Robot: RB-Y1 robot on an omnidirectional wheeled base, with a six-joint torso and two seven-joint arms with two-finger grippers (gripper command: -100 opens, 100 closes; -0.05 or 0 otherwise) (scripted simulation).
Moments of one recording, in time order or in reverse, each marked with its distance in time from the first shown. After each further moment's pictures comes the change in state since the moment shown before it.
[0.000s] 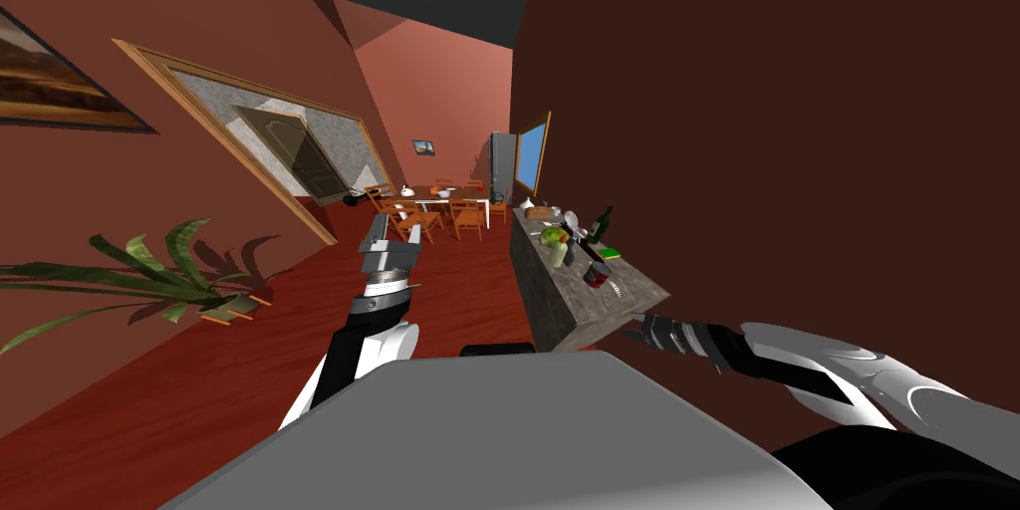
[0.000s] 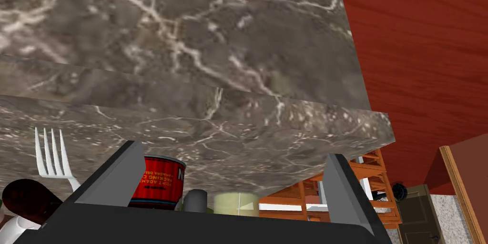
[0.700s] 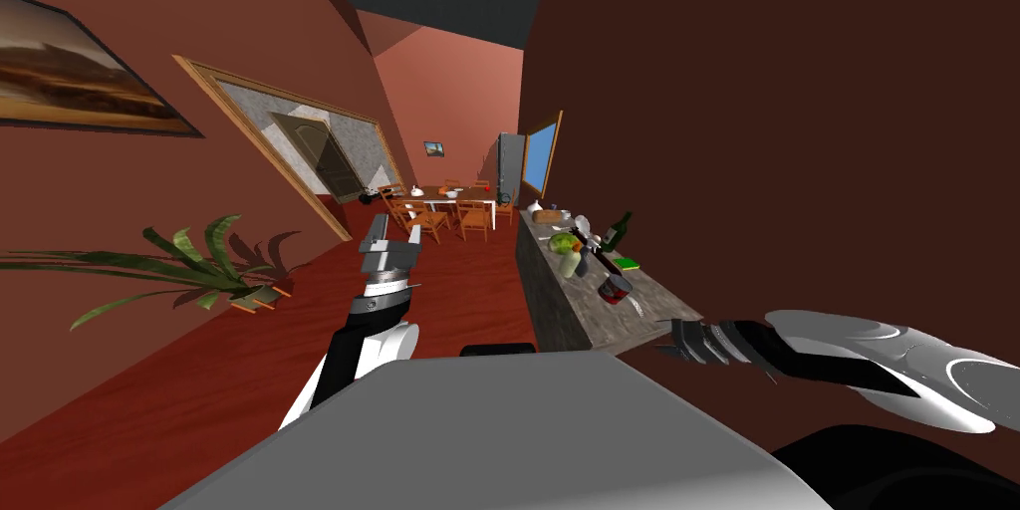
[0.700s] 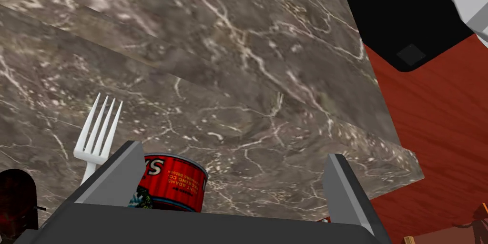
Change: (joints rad) left arm 0.000 0.000 0.000 0.000 0.000 0.000 0.000; right arm 0.048 -0.193 0.053 0.065 0.054 -0.043 0.010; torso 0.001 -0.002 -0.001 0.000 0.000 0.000
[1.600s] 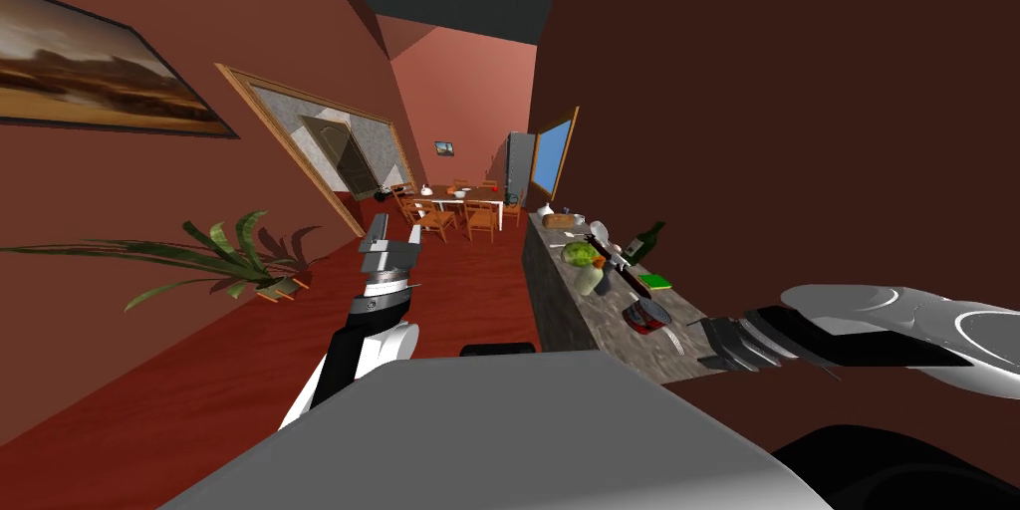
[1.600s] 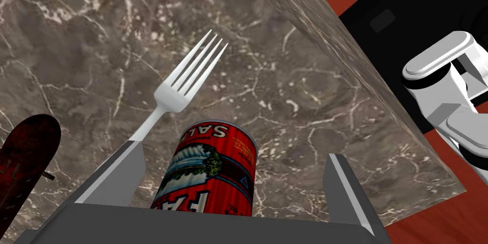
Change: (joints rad) left arm 0.000 0.000 0.000 0.000 0.000 0.000 0.000; right arm 0.049 -0.223 0.063 0.047 0.033 -0.049 0.016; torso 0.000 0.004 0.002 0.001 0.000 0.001
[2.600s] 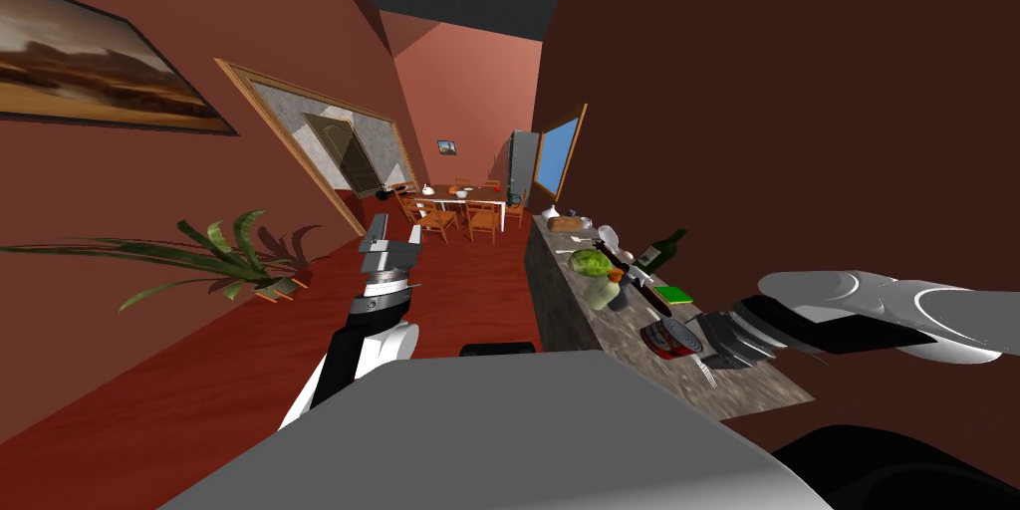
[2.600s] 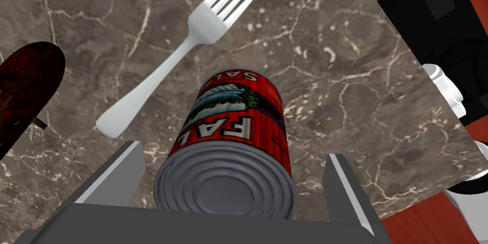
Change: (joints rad) left arm 0.000 0.000 0.000 0.000 0.000 0.000 0.000; right arm 0.015 -0.070 -0.040 -0.064 0.133 0.001 -0.096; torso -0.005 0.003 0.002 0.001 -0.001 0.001
